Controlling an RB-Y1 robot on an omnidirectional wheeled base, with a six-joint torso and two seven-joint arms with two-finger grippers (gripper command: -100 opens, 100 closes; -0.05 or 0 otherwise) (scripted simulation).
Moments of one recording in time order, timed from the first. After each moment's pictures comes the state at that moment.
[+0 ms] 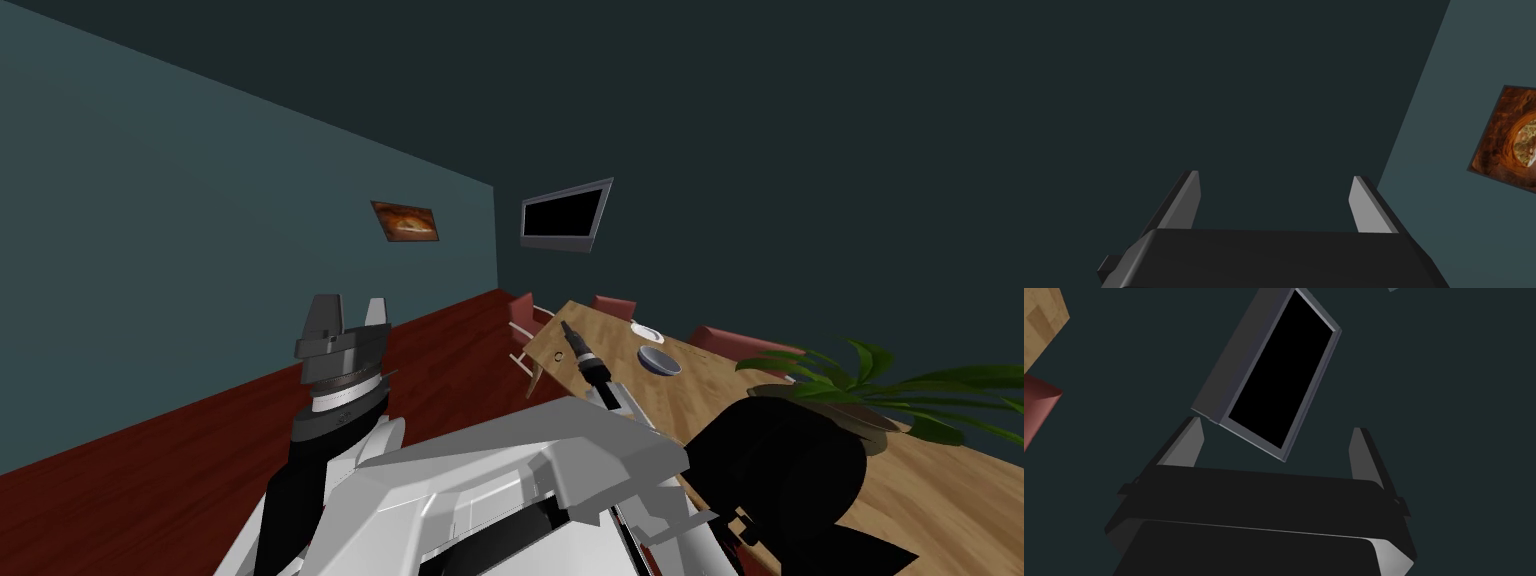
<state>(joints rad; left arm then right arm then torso) 0.46 0.03 -0.06 -2.37 -0.06 -0.62 -0.09 0.41 -0.17 -0.25 -1.78 0.44 -0.37 0.04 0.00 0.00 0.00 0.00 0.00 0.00</state>
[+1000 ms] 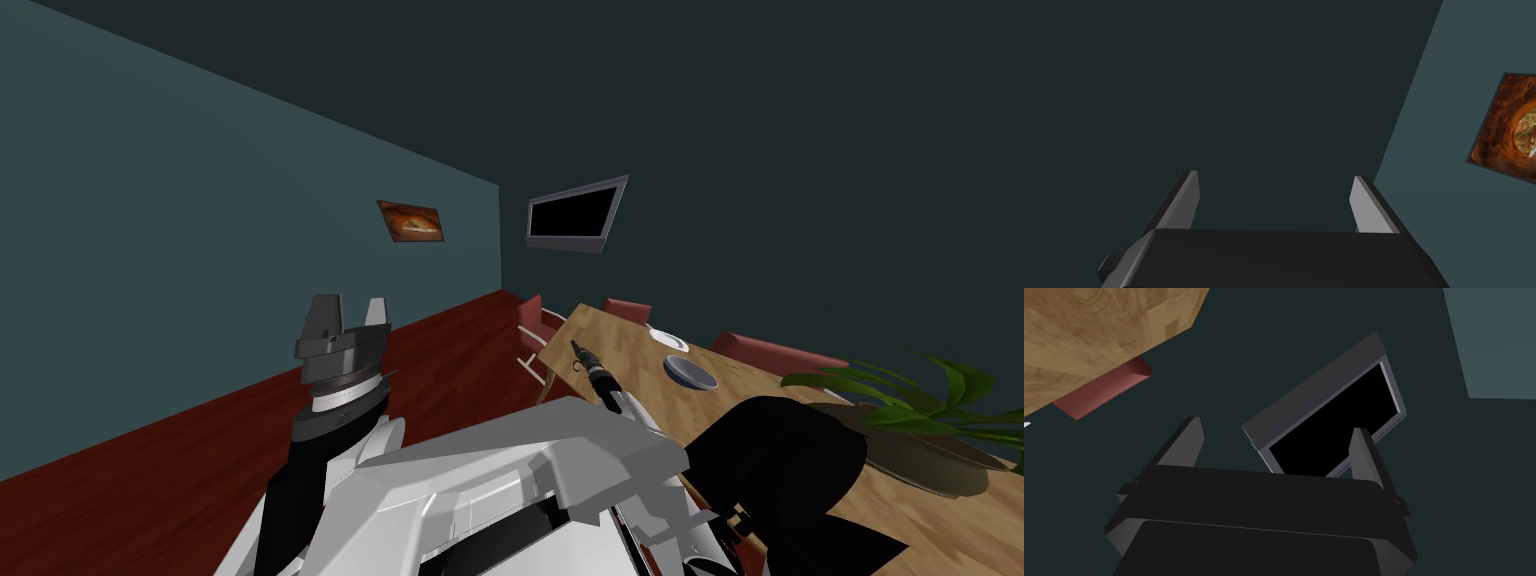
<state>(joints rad) 0.46 0.03 -0.06 -2.37 -0.06 -0.62 -0.09 0.35 -0.18 -0.37 -1.49 0.70 -0.25 0.07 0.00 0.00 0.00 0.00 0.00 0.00</state>
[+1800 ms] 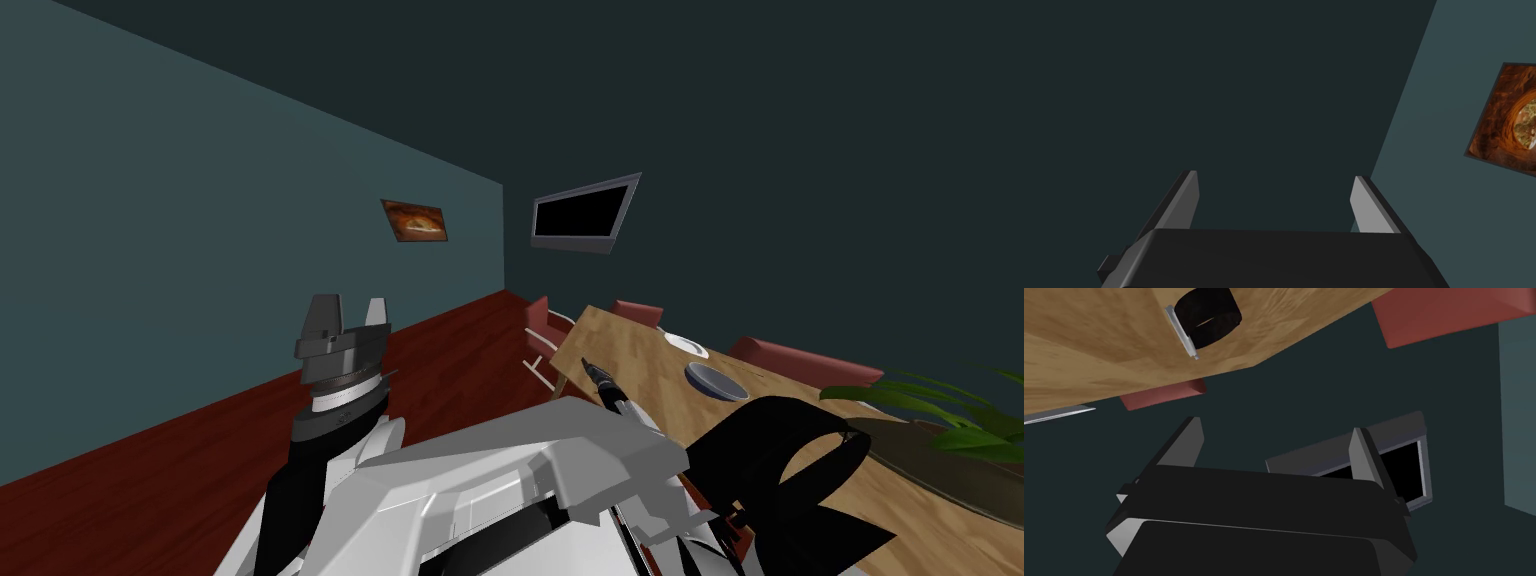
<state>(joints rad) 0.46 0.03 -0.06 -2.37 -0.06 -0.62 -0.09 0.30 -0.19 -0.47 -1.25 0.90 -0.14 0.09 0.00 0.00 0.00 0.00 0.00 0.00</state>
